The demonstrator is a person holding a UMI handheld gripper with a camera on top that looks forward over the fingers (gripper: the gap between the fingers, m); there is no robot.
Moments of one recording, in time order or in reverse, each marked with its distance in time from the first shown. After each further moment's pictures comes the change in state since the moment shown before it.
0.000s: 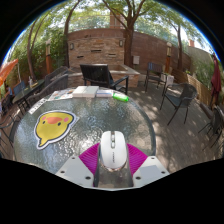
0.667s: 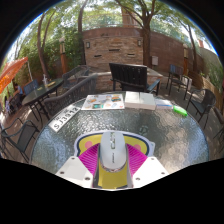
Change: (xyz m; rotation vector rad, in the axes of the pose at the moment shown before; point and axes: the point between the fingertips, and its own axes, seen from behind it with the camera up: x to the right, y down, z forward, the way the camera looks) arm -0.283 -0.074 0.107 0.005 -0.156 -0.027
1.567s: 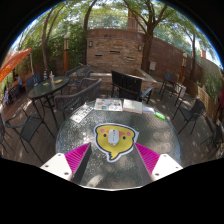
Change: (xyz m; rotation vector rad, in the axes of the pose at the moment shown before) arm -0.045 -0.011 -0.231 -0.025 0.085 -0.091
